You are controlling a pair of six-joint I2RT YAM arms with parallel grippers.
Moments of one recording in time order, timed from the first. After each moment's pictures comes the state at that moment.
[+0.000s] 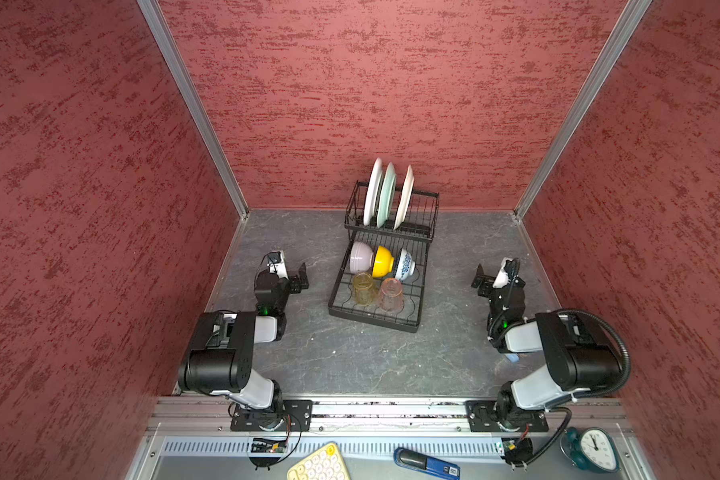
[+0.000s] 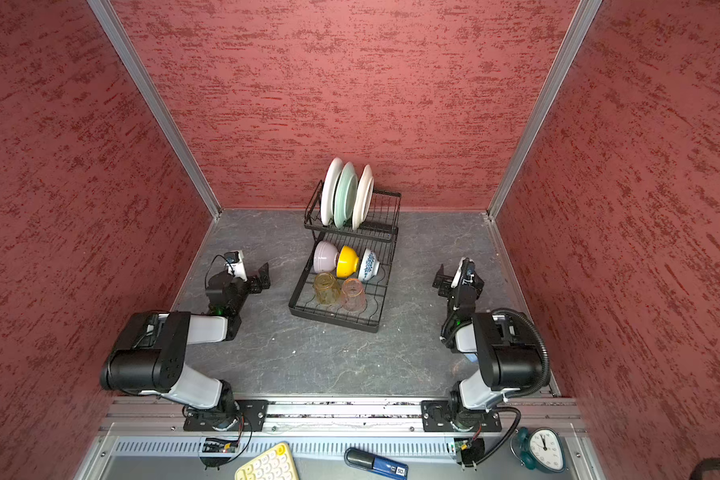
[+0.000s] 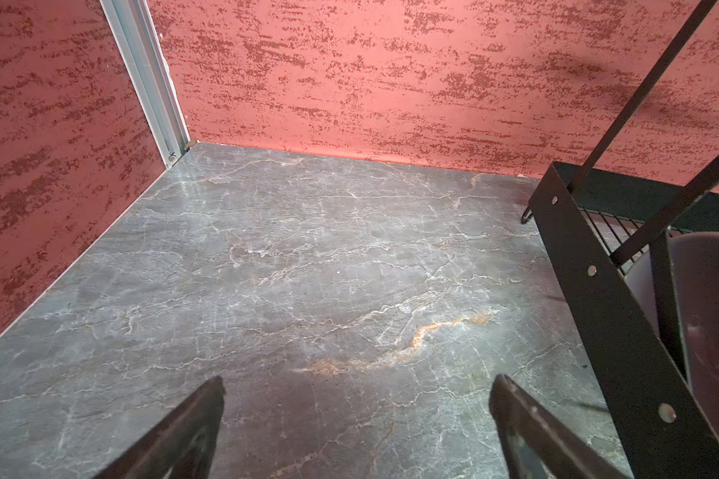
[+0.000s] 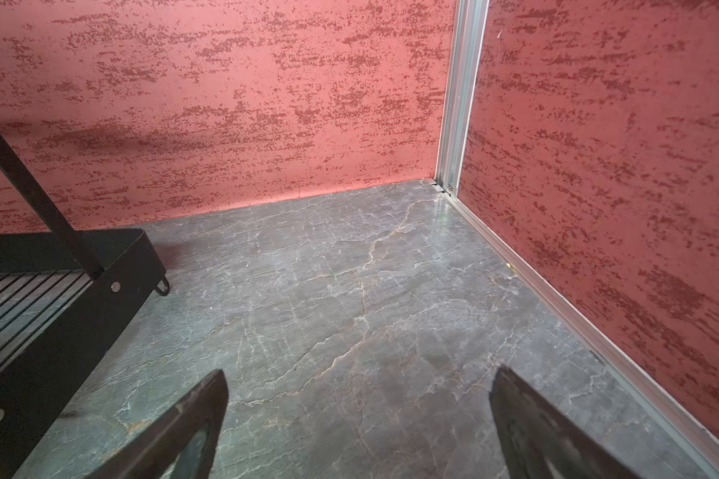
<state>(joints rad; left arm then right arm) 0.03 1.53 0.38 0.89 0.03 -0.09 -0.01 1.56 0.27 1.16 0.21 0.10</state>
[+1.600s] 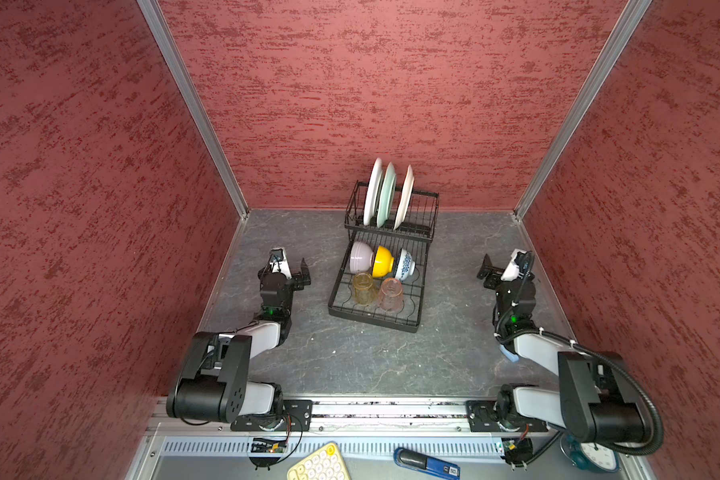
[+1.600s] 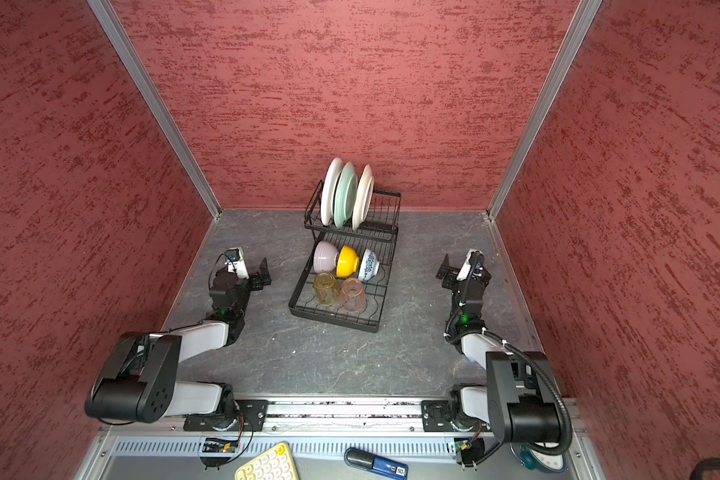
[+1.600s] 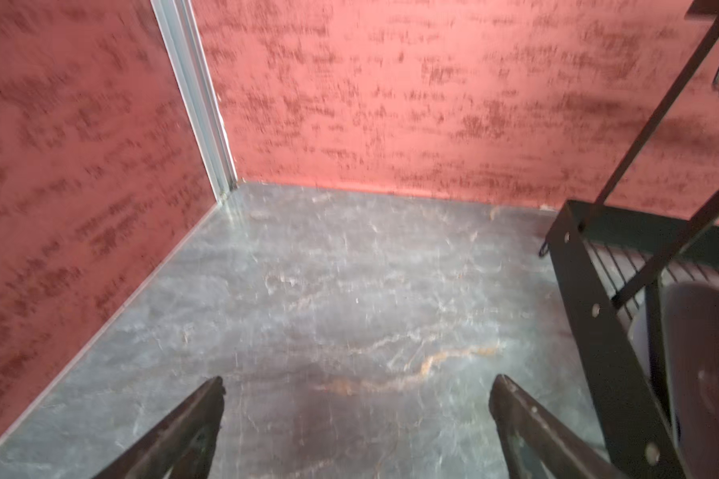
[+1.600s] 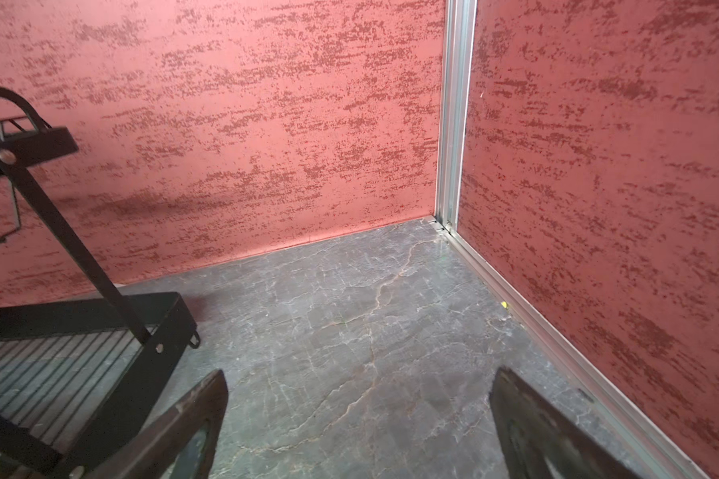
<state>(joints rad) -0.10 1.36 0.38 0.78 -0.24 -0.07 -0.01 1.26 0.33 0.86 0.20 0.16</state>
